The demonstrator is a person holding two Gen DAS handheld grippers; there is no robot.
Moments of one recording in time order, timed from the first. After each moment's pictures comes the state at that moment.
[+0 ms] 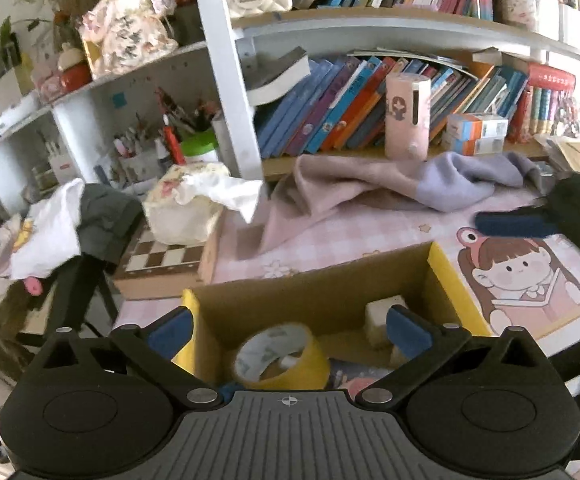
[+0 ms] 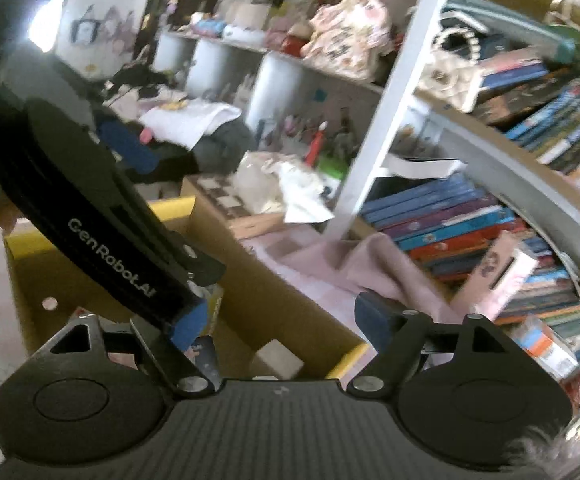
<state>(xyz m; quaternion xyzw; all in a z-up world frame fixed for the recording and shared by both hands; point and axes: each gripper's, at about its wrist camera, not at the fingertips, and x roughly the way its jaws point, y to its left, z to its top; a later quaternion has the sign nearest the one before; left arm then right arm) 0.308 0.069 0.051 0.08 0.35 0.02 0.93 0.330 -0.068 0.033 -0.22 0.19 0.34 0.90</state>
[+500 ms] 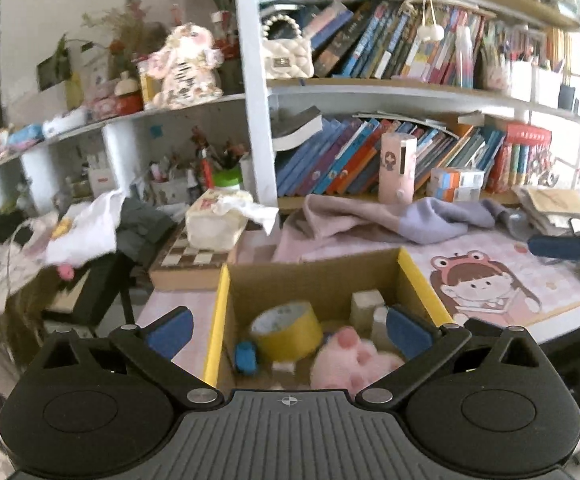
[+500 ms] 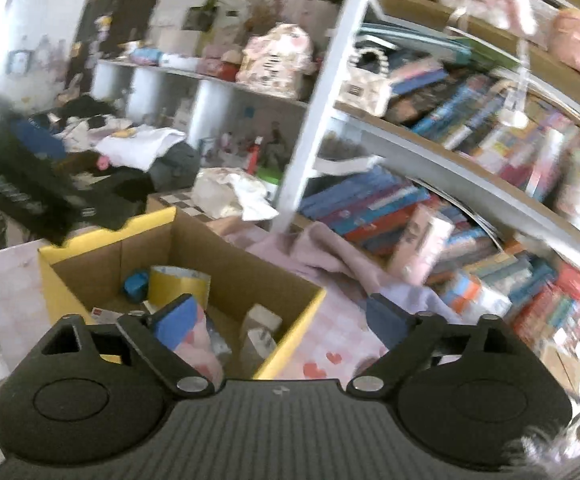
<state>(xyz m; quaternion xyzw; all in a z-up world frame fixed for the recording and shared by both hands) 0.166 0.085 0.068 0.02 0.26 0.02 0.96 0.216 -0.099 0.042 -0.18 0.17 0.22 0.94</state>
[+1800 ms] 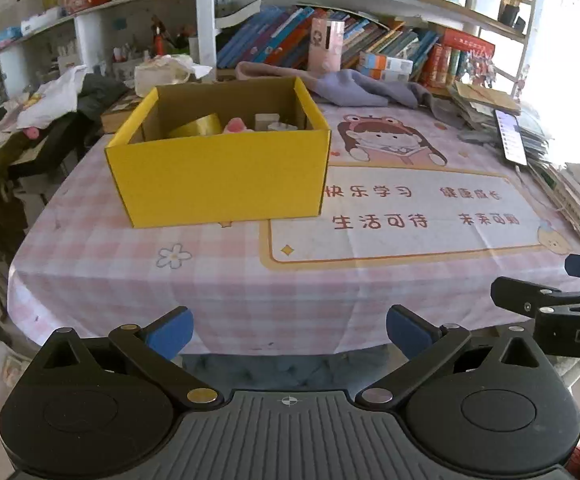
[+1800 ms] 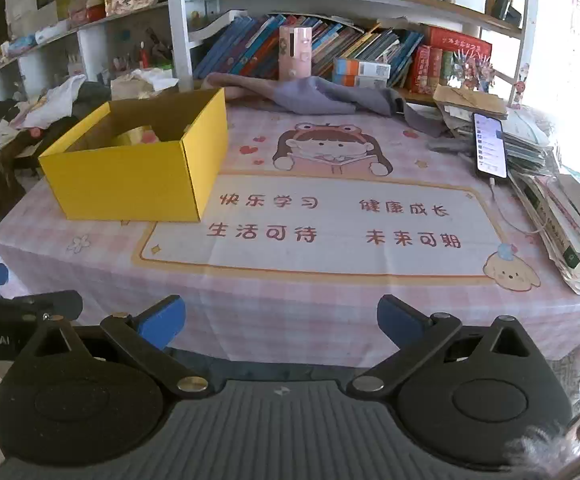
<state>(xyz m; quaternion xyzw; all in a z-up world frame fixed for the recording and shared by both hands) 0.034 0.001 -0.008 -0.01 0.40 -0.02 0.92 0.038 -0.203 -0.002 -0.01 0.37 0.07 0.93</state>
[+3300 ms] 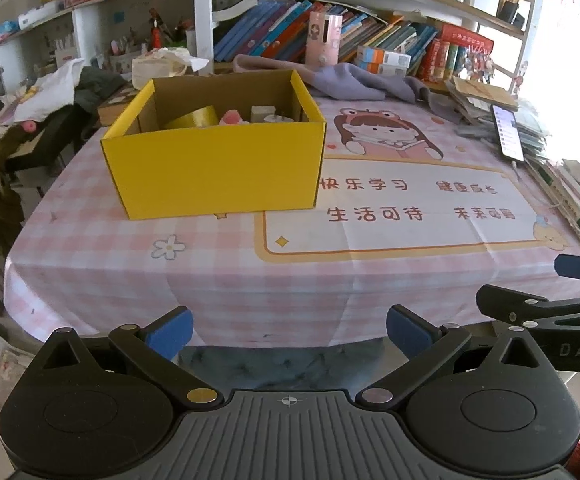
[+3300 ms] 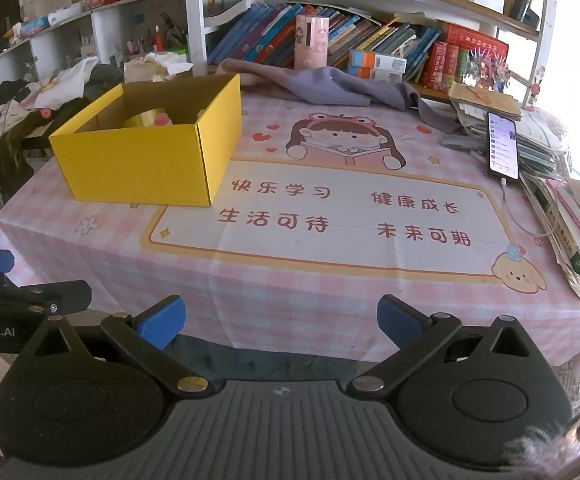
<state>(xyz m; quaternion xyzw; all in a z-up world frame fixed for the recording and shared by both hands) 0.033 -0.006 -0.009 -0.02 0.41 -0.03 0.91 0.039 -0.198 -0.005 -0.03 0.38 0.09 0.92</state>
